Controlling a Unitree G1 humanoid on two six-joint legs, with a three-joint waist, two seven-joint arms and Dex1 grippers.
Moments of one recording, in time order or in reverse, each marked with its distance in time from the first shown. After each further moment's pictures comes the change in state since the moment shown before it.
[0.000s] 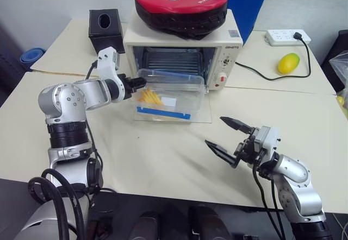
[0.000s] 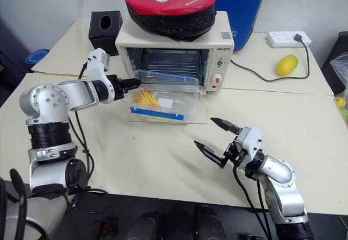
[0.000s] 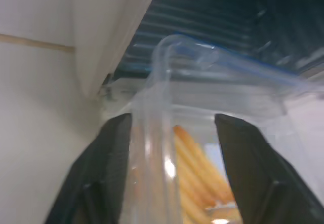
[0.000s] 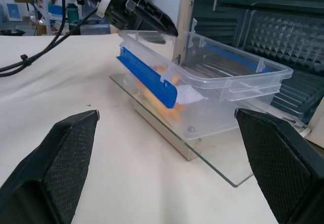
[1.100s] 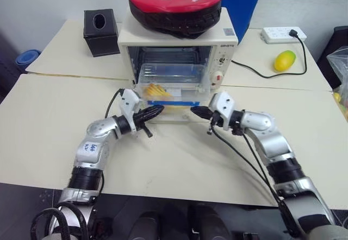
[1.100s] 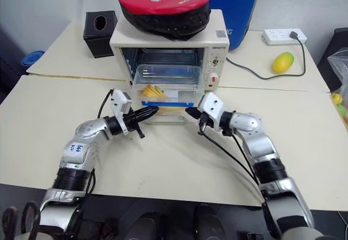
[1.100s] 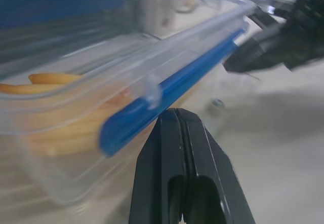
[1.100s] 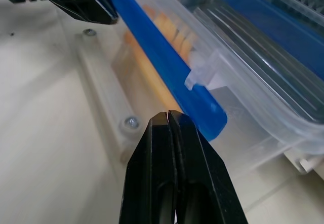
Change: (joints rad) left arm 0.432 -0.056 -0.357 -0.026 0.428 -1.033 -0.623; right arm -0.621 0.023 0.239 0.573 -0.359 0.040 -0.027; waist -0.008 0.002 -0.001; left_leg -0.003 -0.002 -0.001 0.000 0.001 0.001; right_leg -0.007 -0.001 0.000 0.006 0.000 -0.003
